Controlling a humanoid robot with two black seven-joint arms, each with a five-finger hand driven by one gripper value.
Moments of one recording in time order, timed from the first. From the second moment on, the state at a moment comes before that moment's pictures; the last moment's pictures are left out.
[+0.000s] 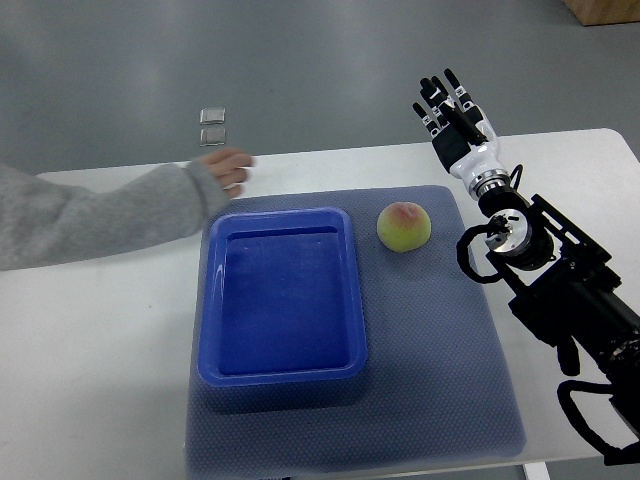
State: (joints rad) left arm -0.05 0.00 -0.06 -0.32 0.01 -0.02 0.16; right arm 0.70 0.00 1.13 0.69 -0.21 0.13 0.30
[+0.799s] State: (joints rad) left arm -0.05 0.00 -0.06 -0.32 0.01 -0.02 0.16; right arm 0.82 -0.13 0.83 0.70 -0.57 0.18 0.29
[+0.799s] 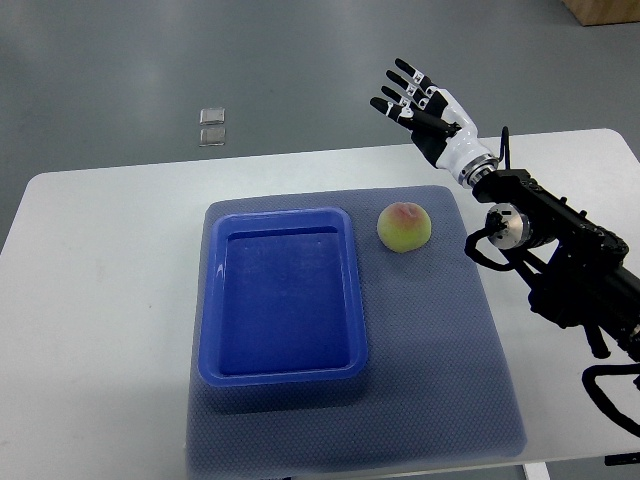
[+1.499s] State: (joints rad) left arm -0.05 0.00 -0.06 -0.32 0.01 -0.02 0.16; right arm 1.53 -0.35 -0.16 0.81 -1.09 0.56 0.15
